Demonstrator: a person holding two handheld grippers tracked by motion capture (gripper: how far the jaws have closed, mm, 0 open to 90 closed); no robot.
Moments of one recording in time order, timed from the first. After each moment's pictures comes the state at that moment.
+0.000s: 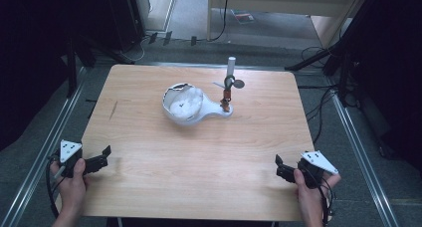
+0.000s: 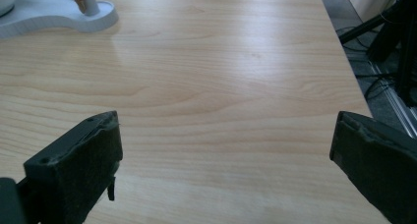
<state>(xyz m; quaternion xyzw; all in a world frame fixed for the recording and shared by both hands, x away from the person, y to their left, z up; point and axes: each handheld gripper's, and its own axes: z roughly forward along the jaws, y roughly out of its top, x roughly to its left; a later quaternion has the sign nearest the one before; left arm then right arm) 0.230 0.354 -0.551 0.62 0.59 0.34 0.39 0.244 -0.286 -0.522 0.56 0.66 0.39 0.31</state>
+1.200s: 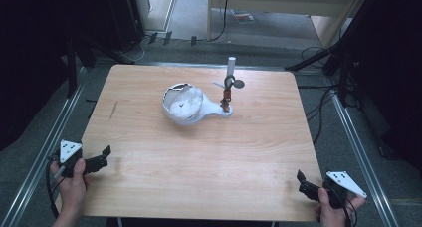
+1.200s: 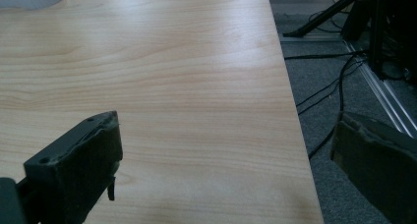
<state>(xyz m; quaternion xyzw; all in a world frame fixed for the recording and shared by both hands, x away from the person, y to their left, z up) 0.229 0.354 -0.551 0.62 0.59 0.34 0.39 0.205 -0.347 -0.545 0.60 0.63 0.39 0.31</state>
